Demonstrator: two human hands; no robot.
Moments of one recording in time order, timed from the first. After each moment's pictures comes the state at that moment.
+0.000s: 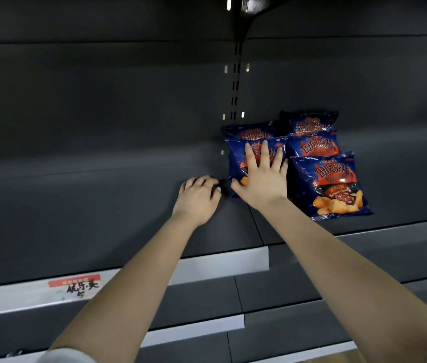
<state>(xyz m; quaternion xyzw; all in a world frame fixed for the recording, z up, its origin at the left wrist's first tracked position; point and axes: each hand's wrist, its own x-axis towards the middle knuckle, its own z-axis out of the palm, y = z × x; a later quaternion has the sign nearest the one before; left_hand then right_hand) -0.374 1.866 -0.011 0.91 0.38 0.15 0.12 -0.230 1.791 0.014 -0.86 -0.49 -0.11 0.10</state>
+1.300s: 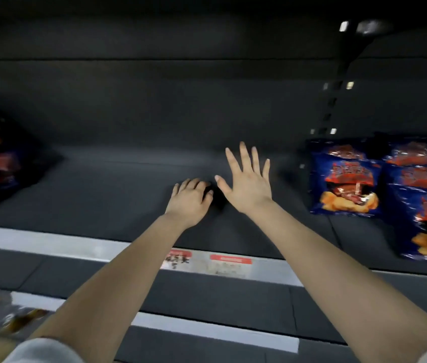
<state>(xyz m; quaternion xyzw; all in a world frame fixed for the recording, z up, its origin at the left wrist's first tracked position) -0.543 1.910 0.005 0.85 0.51 0.13 0.08 -0.391 1.872 0.031 -0.73 -0.66 -0.07 0.16</state>
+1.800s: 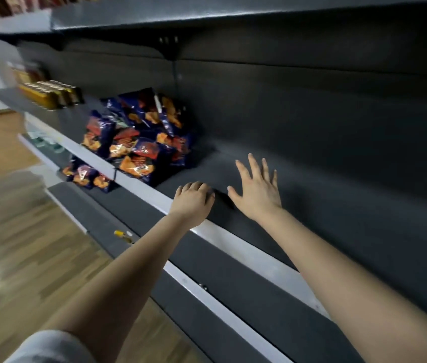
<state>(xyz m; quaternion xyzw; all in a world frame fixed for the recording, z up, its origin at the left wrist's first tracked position) -0.835 1.933 0.010 0.69 0.71 0.15 0.03 -0.670 1.963 0.036 -0.56 -0.81 0.00 0.16</state>
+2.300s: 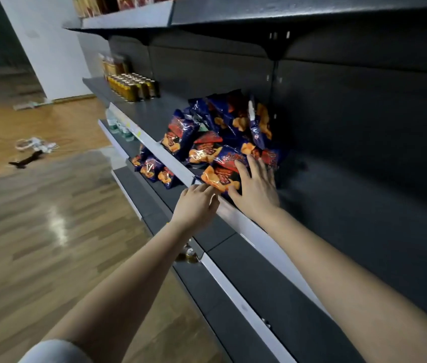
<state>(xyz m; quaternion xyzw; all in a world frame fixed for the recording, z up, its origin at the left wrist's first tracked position) -1.025 1.937 0.008 0.63 0.75 0.17 -0.04 -0.888 2.016 0.034 -0.43 -0.88 0.01 0.20</state>
